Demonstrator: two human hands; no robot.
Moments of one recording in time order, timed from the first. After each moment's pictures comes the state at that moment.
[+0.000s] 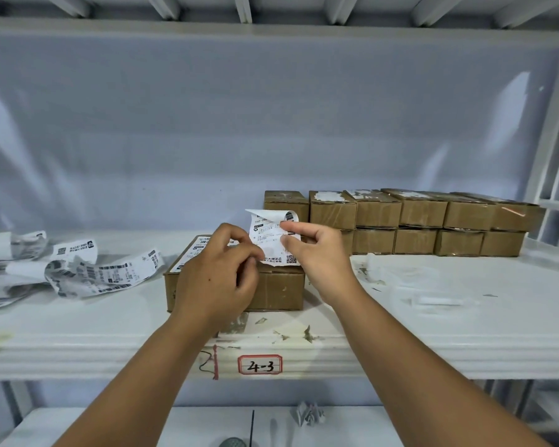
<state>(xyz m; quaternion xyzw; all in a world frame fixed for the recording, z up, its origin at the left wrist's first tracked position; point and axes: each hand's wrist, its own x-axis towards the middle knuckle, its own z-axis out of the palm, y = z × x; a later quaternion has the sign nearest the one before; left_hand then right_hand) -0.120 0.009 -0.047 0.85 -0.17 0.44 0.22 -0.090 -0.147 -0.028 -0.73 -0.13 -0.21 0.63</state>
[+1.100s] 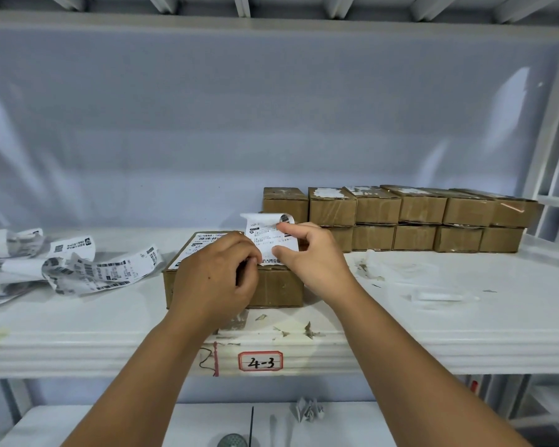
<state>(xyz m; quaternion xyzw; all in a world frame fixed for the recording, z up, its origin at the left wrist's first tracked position) -0.119 0.011 -0.049 0.84 -0.21 0.46 0.20 -0.096 -0.147 -0.029 -0.83 -0.16 -0.22 0.49</state>
